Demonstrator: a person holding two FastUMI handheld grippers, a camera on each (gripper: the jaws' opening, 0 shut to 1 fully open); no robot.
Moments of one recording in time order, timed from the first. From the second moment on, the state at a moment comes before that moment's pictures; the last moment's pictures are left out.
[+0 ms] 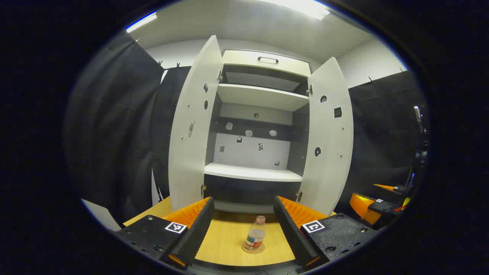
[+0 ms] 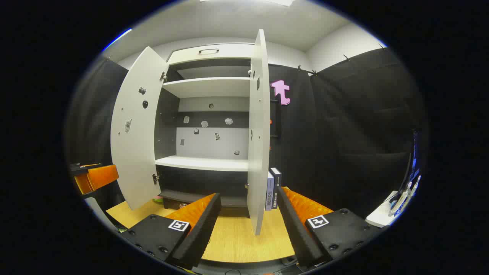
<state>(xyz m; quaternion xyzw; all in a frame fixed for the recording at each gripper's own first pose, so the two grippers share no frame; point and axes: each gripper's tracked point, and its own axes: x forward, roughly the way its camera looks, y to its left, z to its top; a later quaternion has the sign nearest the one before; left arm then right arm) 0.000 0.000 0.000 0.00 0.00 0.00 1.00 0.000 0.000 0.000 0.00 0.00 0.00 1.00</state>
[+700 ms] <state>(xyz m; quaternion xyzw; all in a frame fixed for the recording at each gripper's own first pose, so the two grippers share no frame) -0.010 -0.023 -0.005 0.00 0.01 -0.01 1.00 -0.012 -0.011 0.005 0.00 0.00 0.01 1.00</state>
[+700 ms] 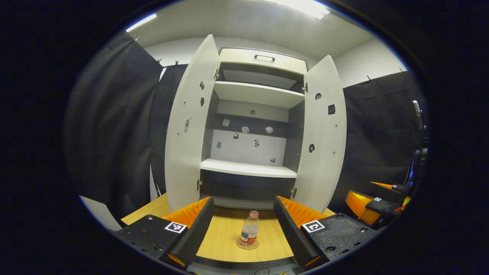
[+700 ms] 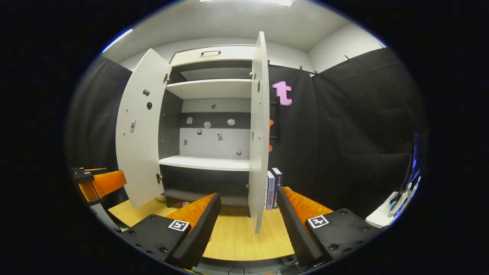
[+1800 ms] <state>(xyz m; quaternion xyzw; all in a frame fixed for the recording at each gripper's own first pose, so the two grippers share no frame) 0.072 -0.084 -0.117 0.01 0.09 0.00 1.00 0.040 -0.100 0.009 0.00 0.01 -0.01 1.00</state>
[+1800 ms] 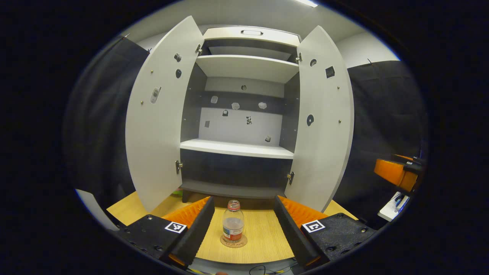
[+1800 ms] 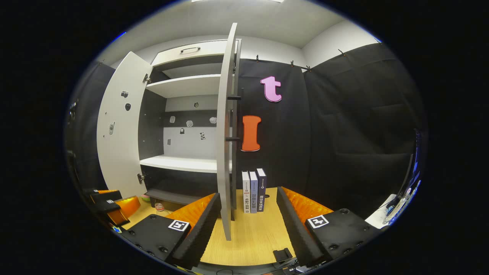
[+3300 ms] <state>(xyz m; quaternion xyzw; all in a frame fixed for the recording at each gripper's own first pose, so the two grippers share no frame) 0.156 -0.053 -0.346 0.03 0.29 0.00 0.96 0.032 -0.171 -0.009 -0.02 0.05 -0.08 1.00</state>
